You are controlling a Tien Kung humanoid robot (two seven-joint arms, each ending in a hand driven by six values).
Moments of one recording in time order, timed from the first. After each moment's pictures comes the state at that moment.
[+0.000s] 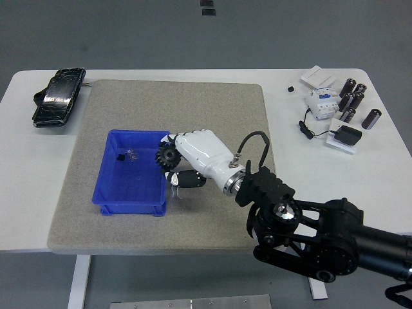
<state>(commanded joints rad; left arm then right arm) -0.09 0.29 -0.89 -0.26 0.75 0.13 0.42 0.74 -0.12 0.30 1.45 -1.98 -0.33 -0.41</state>
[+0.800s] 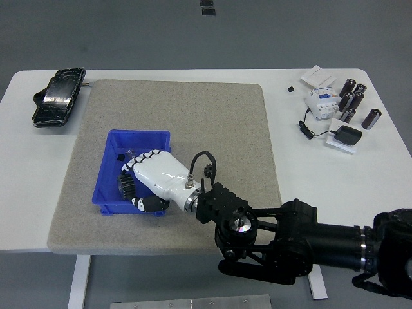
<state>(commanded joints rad) -0.09 0.29 -0.89 -0.27 0.76 0.13 0.43 0.81 0.00 0.12 1.27 -1.95 -0.32 -0.42</state>
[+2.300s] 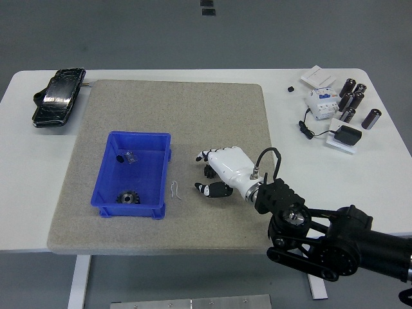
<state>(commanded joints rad) -0.09 0.29 -0.88 -0.27 0.74 0.13 0.42 0.68 -0.23 0.24 1.25 -1.95 -0.34 -0.43</state>
